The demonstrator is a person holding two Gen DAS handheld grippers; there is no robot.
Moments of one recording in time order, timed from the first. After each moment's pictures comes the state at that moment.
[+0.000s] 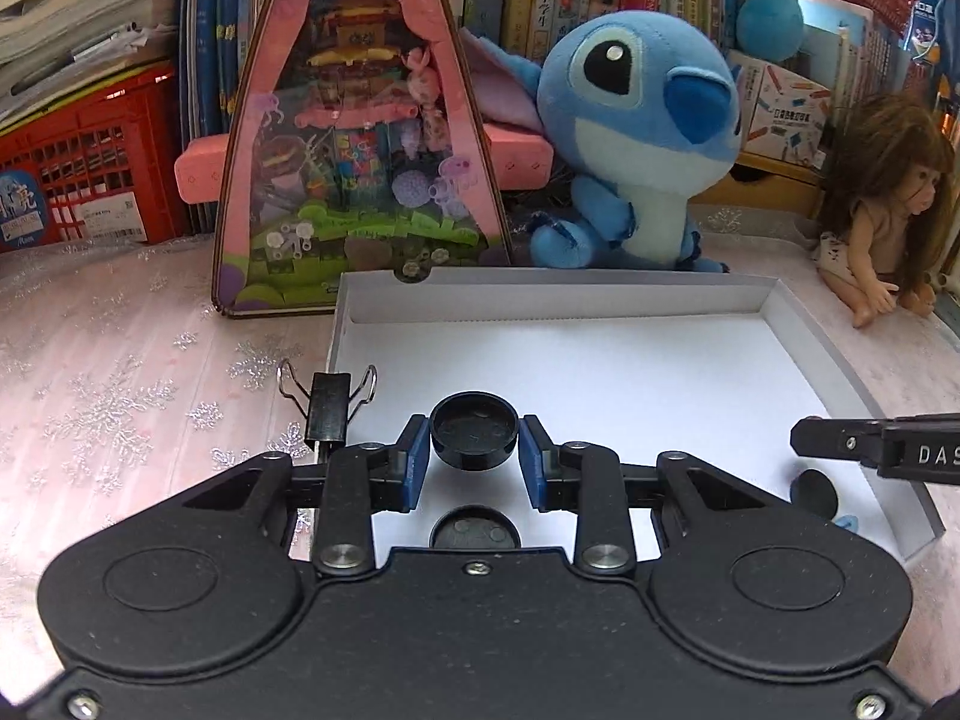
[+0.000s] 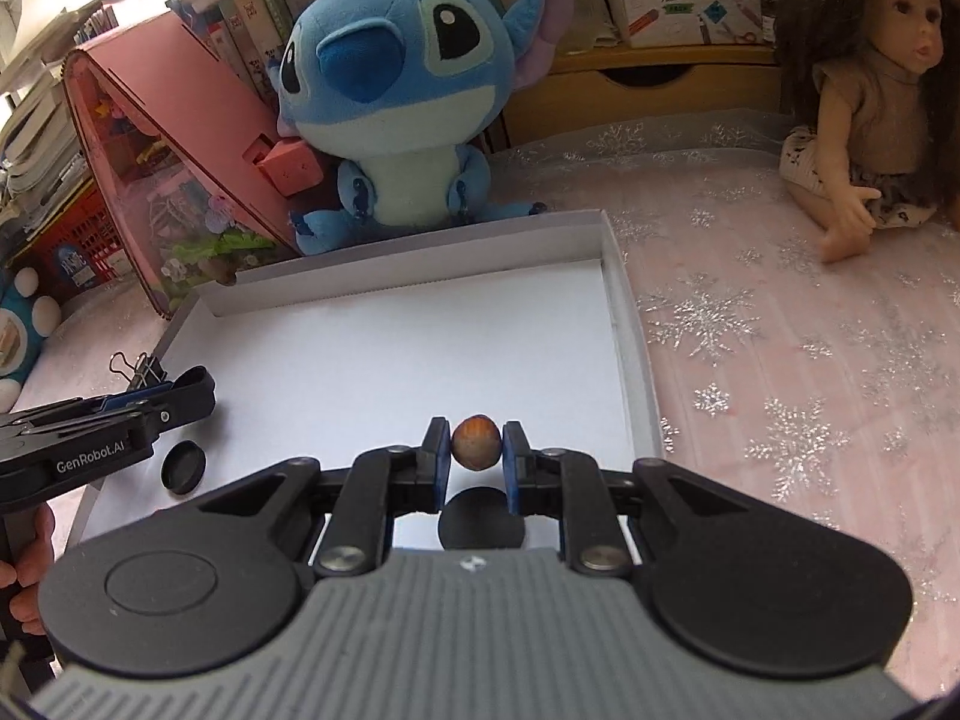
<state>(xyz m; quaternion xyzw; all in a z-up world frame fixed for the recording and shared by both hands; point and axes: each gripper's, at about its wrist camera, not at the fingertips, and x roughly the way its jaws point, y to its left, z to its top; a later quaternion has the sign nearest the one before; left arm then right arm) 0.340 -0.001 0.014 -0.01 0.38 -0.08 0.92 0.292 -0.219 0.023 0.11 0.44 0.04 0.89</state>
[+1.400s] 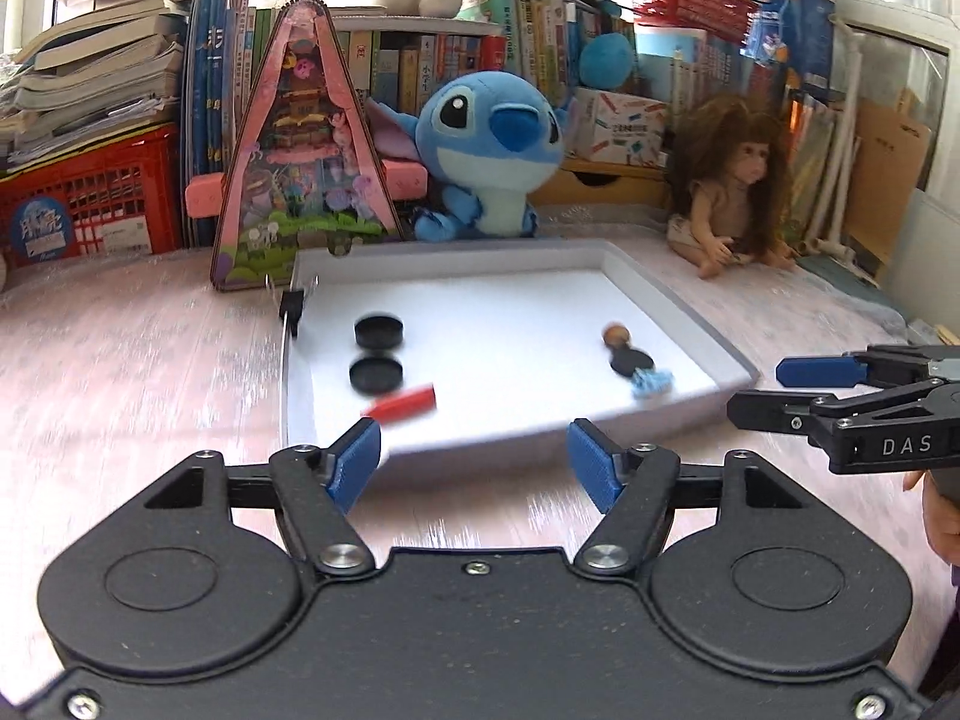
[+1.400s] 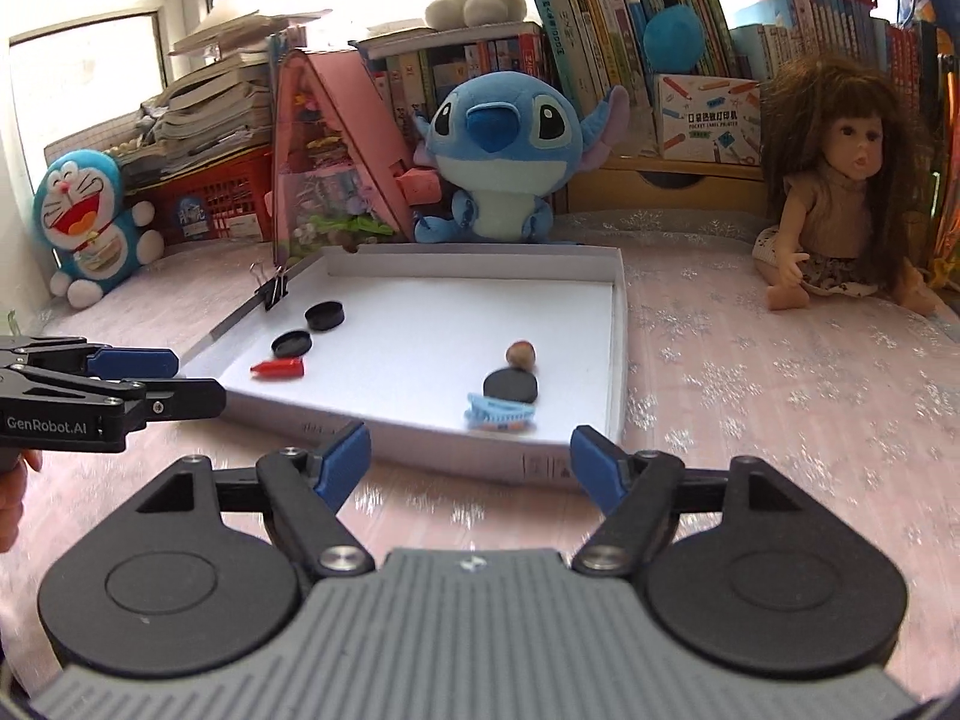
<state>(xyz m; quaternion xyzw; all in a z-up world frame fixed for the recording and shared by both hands) 0.162 -0.002 0.042 0.00 0.30 -0.15 0.94 0.131 -0.219 0.047 0.02 0.31 0.10 0.94</state>
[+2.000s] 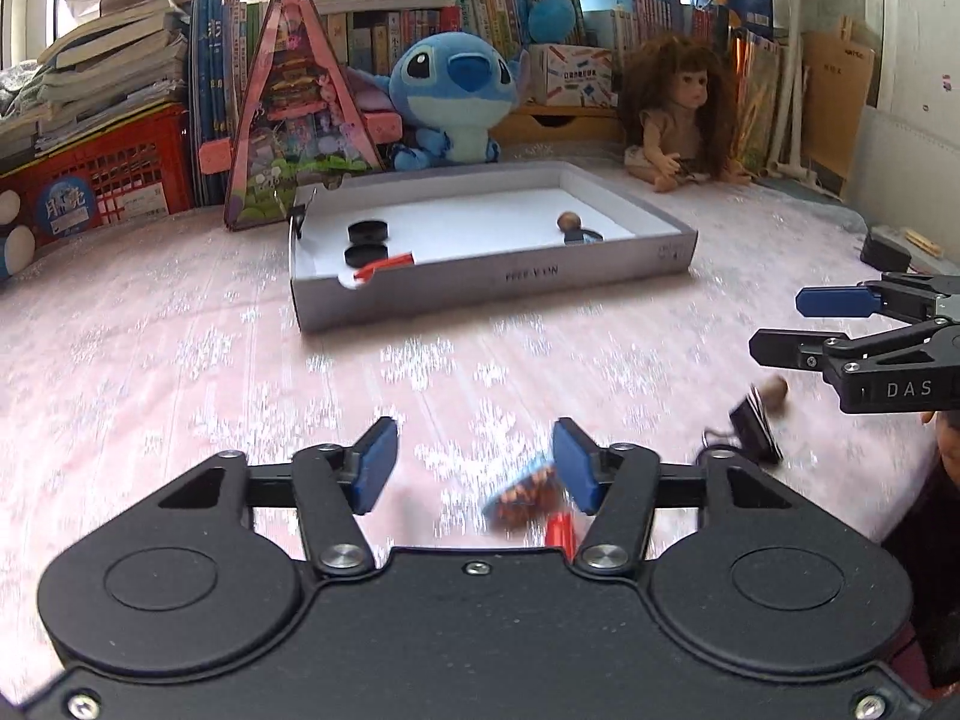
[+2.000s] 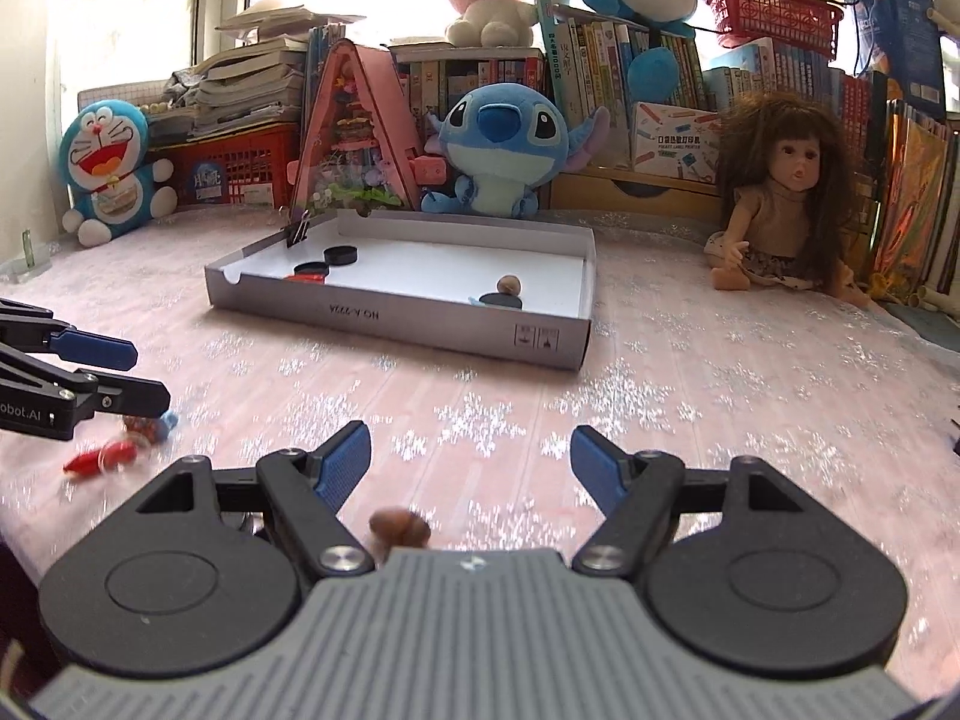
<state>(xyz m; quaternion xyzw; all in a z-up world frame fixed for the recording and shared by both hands) 0.055 0.008 0.009 0.05 0.31 -0.16 0.94 0.033 -0.211 0.018 -0.04 0.27 0.08 0.96</state>
